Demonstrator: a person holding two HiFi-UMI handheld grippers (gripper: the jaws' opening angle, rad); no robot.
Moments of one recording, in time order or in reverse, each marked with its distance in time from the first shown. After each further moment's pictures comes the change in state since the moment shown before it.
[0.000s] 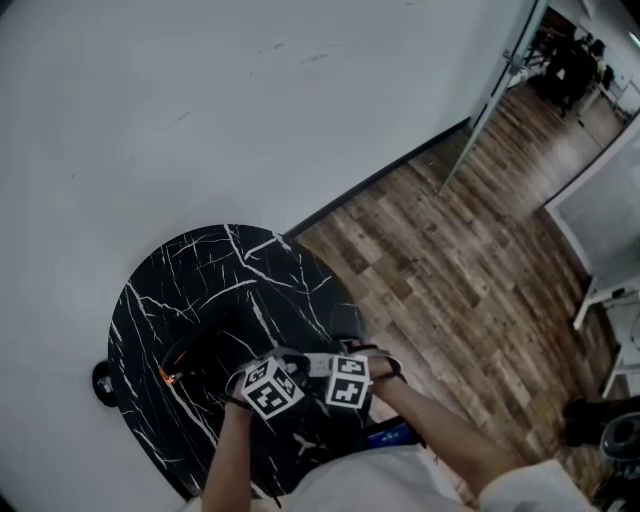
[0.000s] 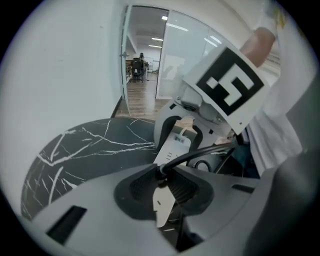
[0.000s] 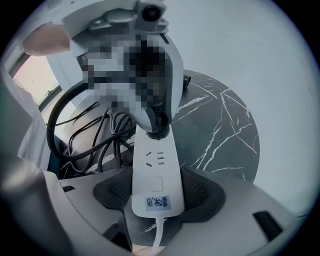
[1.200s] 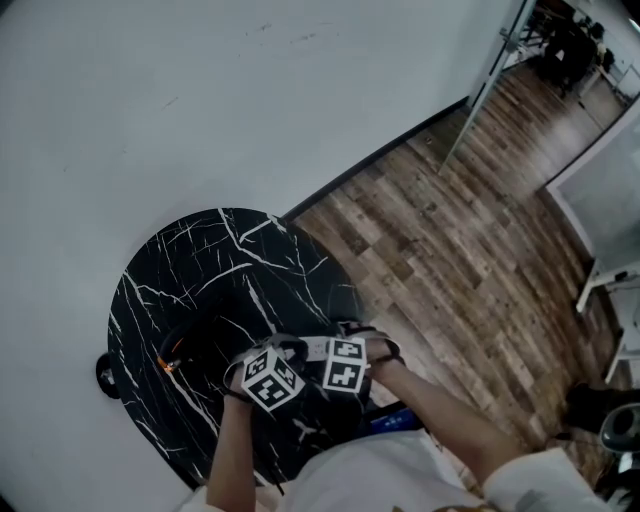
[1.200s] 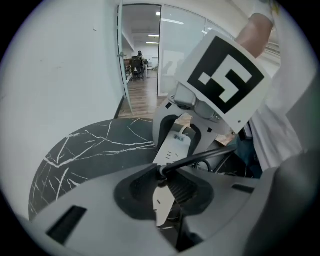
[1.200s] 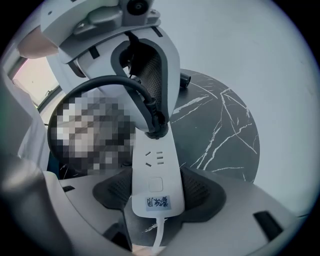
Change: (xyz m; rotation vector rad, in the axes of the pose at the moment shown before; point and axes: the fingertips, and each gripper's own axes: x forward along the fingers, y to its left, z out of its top) left arm 0.002 0.001 -0.001 0.028 0.030 0.062; right arm 0.003 -0.005 -0.002 0.005 0.010 -0.008
